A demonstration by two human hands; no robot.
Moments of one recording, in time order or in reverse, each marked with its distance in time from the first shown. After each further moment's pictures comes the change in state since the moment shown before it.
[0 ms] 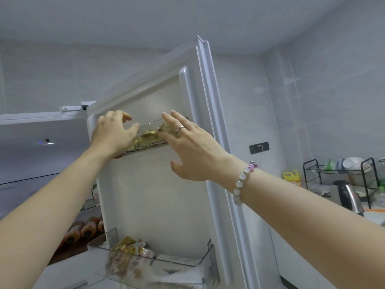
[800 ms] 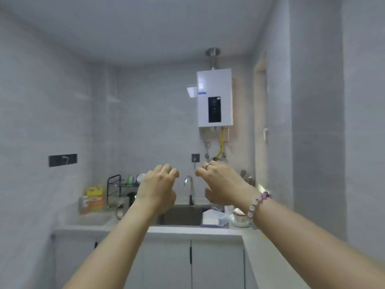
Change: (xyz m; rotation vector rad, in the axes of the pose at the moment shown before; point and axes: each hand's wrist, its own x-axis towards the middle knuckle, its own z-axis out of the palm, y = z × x) left_hand -0.188 0.385 0.139 -0.607 -0.219 0.824; right_hand -0.284 0.149 -0.207 -0.792 -0.765 0.644
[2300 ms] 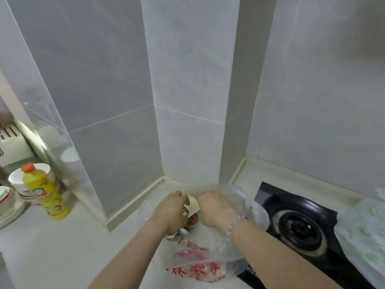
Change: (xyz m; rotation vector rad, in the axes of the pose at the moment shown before) left_hand 0.127 0.604 0.433 -0.844 -0.840 0.946; right_hand -0.337 0.363 0.346 0.090 -0.996 1.253
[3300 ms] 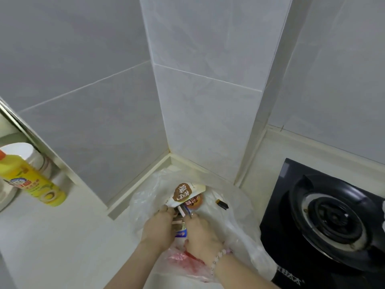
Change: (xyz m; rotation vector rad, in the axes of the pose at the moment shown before) left_hand 0.015 -0.086 0.097 -0.003 -0.185 -0.292; right_hand 0.064 -0.058 0.126 0.291 -0.202 0.029
